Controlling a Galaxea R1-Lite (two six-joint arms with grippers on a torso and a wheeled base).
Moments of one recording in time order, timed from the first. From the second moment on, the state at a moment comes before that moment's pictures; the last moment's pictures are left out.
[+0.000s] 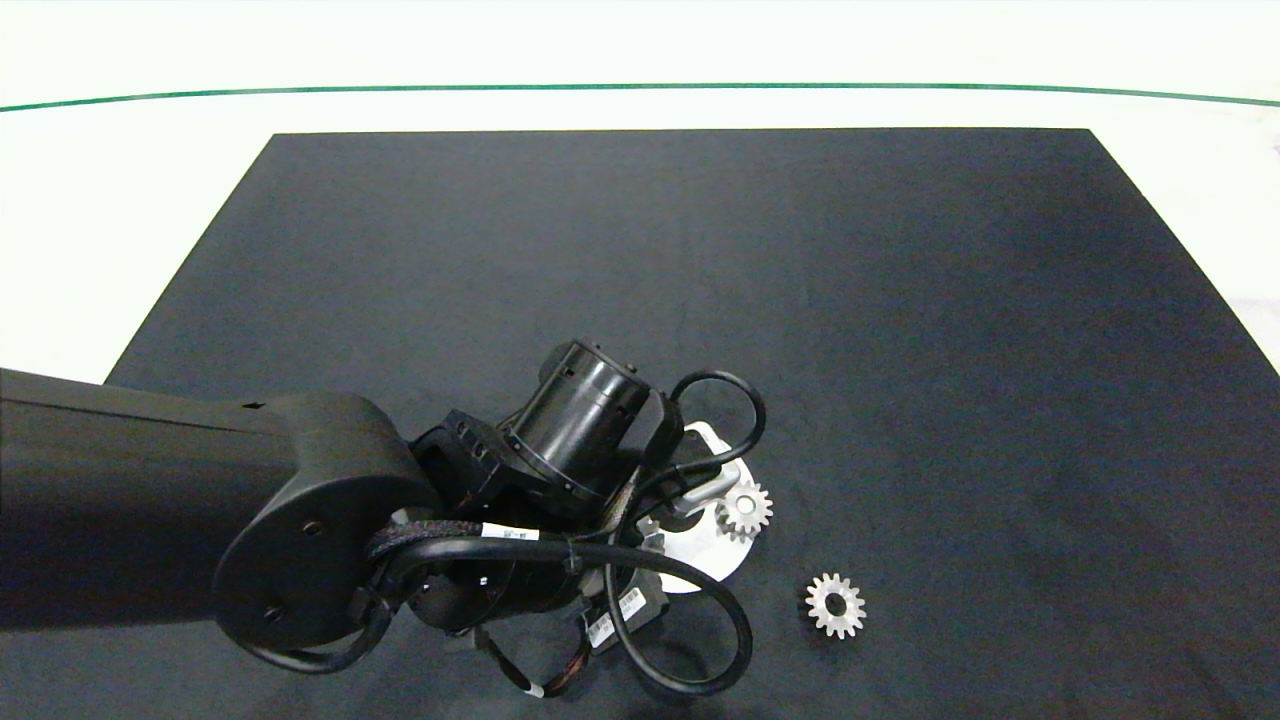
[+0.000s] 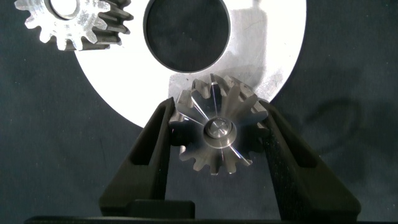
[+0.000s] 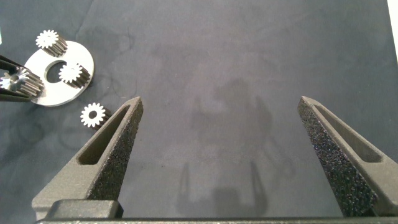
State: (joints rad) left arm -0.88 1.78 -1.16 0.22 0.23 0.37; right arm 0.12 0.46 -0.52 0.13 0.01 -0.04
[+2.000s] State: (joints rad) left arm -0.90 1.75 -1.17 0.30 0.23 0.35; right arm 0.12 0.46 -0.52 0.13 0.01 -0.04
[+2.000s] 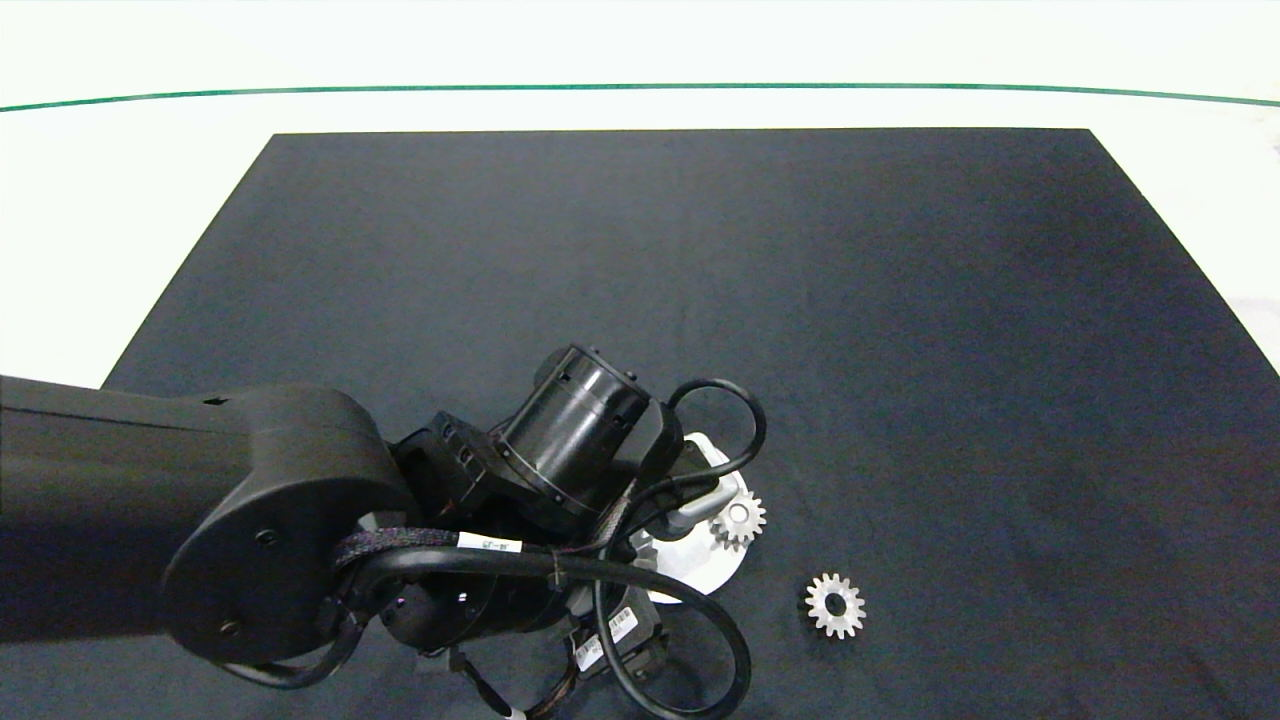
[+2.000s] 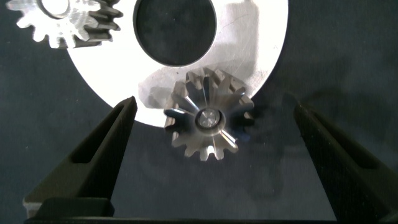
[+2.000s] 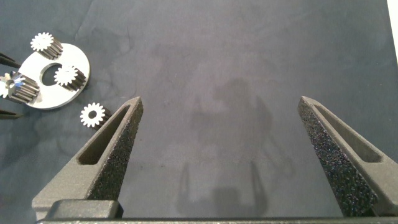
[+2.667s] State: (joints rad) left arm -0.90 1.79 -1.17 0.25 0.23 0.35; right arm 0.12 0.46 -0.52 0.13 0.01 -0.04
